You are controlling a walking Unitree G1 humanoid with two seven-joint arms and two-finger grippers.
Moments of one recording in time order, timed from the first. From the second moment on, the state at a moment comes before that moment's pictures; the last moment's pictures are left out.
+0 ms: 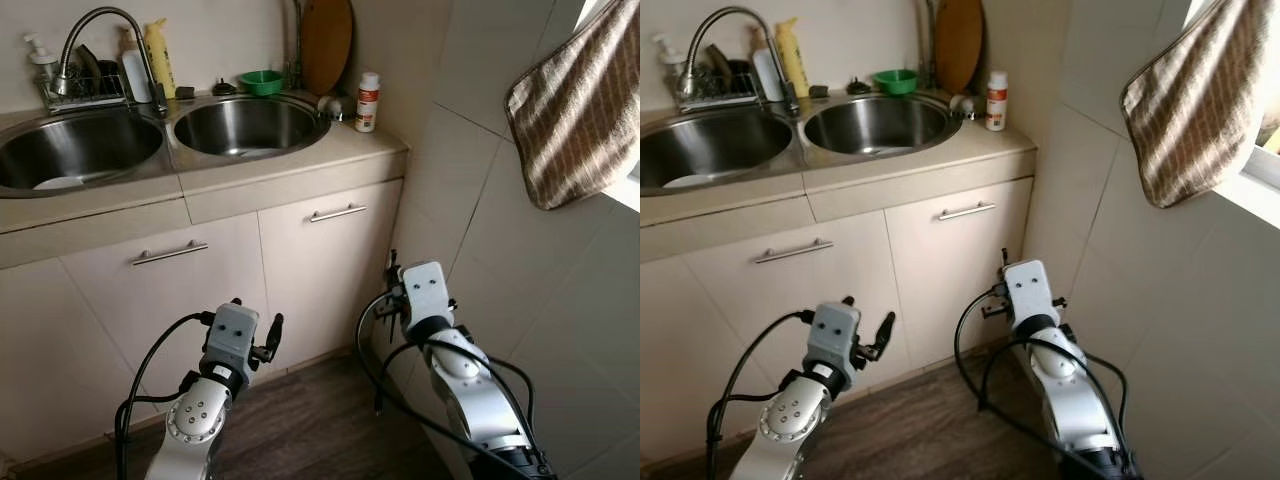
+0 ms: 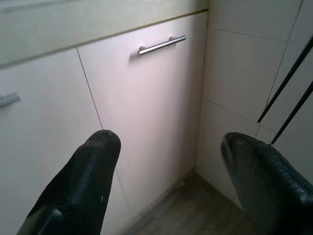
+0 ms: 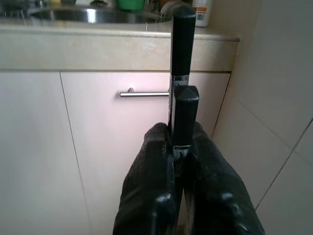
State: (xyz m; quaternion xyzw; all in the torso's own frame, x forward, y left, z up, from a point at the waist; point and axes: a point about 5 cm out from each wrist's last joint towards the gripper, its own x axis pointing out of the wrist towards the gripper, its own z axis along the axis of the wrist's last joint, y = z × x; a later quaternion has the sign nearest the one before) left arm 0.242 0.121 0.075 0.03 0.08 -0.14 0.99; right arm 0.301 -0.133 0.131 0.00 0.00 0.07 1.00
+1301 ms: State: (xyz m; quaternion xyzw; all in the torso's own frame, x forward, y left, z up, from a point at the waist) left arm 0.255 0.149 0.120 0.06 0.00 -0.11 0.99; right arm 0.297 -0.149 0.155 -0.02 -0.03 0.05 1.00
